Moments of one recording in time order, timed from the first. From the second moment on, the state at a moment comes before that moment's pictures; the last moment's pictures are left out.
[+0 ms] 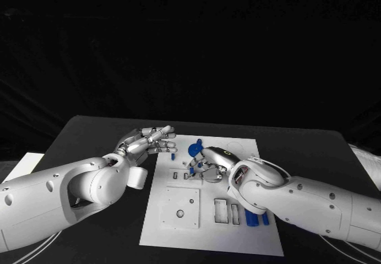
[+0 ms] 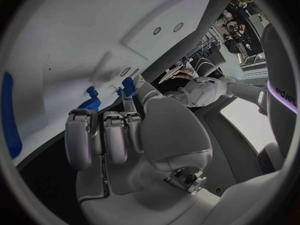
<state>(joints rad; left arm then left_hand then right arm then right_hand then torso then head) 1.17 -0.94 -0.01 1.69 0.10 -0.30 0.38 1.40 -0.02 0.03 0.14 0.19 0.96 0.22 0.08 0.07 1.05 0.16 0.09 0.07 1.18 0.09 0.24 0.27 0.17 1.07 0.19 0.43 0.18 1.07 -0.64 0.03 1.52 -1.45 -0.35 -0.12 1.32 0.05 0.19 -0.02 0.08 1.11 0.12 0.10 0.09 1.47 0.02 1.52 1.31 1.46 -0.05 1.56 1.31 0.05 1.46 0.05 1.47 1.31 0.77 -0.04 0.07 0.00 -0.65</state>
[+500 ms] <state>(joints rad) 1.17 -0.93 -0.01 1.70 0.10 -0.29 0.38 1.40 -0.02 0.03 0.14 0.19 0.96 0.22 0.08 0.07 1.05 0.16 0.09 0.07 1.18 0.09 0.24 0.27 0.17 1.06 0.19 0.43 0.18 1.07 -0.61 0.03 1.50 -1.50 -0.31 -0.16 1.31 0.04 0.20 -0.01 0.08 1.11 0.12 0.10 0.10 1.47 0.02 1.52 1.31 1.46 -0.05 1.56 1.31 0.05 1.46 0.05 1.47 1.31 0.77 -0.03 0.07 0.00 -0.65</state>
